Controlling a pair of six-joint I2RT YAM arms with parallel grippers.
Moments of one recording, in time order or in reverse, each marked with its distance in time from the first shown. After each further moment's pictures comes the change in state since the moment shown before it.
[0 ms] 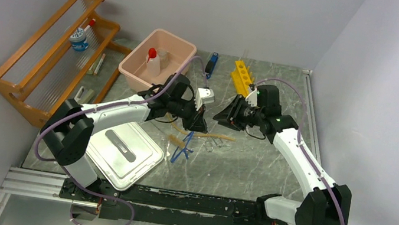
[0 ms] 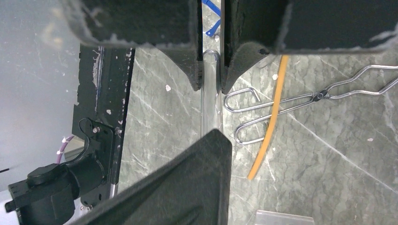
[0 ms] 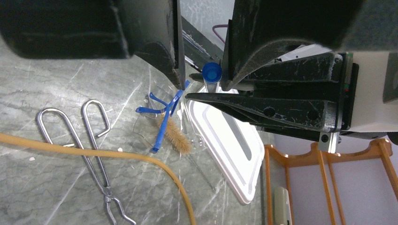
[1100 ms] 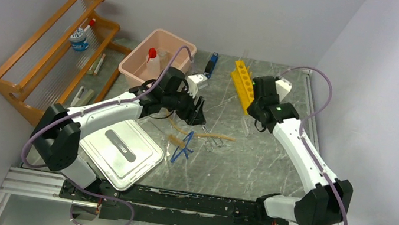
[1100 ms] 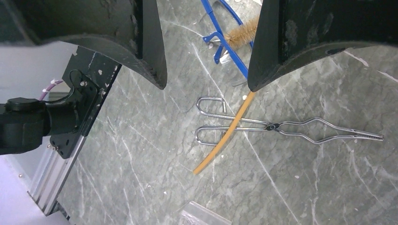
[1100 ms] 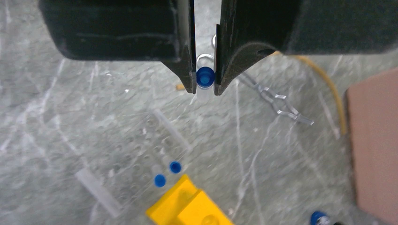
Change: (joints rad) left arm 0.027 -0.072 0.029 -0.090 -0.276 -0.213; right arm 0.027 0.039 0.195 -0.261 0.922 -0.050
